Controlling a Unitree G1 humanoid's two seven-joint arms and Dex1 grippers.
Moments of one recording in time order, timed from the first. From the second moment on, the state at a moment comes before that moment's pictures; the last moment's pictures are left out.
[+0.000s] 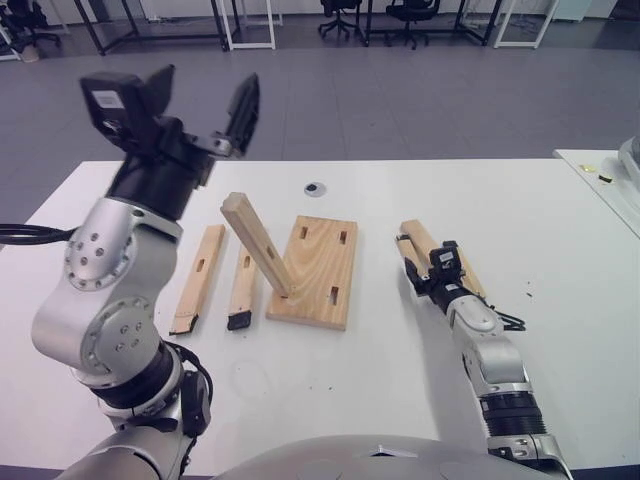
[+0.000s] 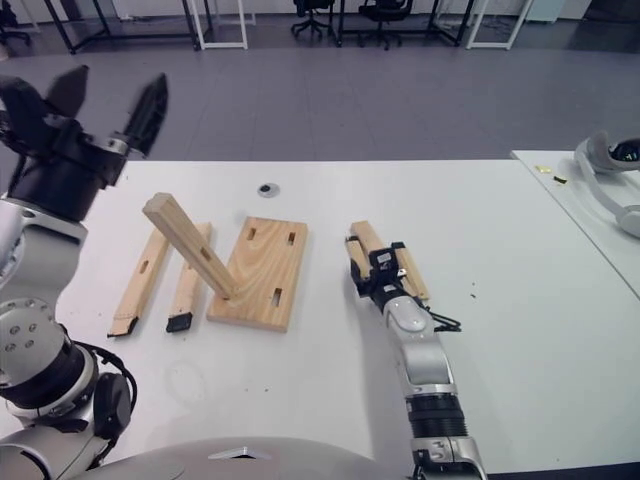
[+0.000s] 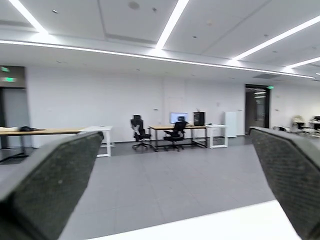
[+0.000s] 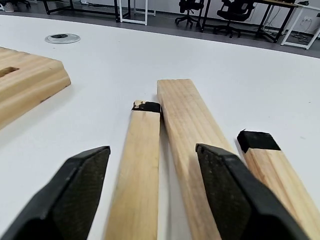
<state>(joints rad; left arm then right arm) -0.47 0.29 0.40 -0.83 -0.60 0.90 -0.02 -0.05 -0.16 -0.01 0.02 0.05 0.34 0.22</state>
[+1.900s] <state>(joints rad) -0.88 0.28 0.32 -0.37 -1.68 0.74 0.29 -0.69 -0.26 0.16 -0.37 0.07 0.11 0.43</state>
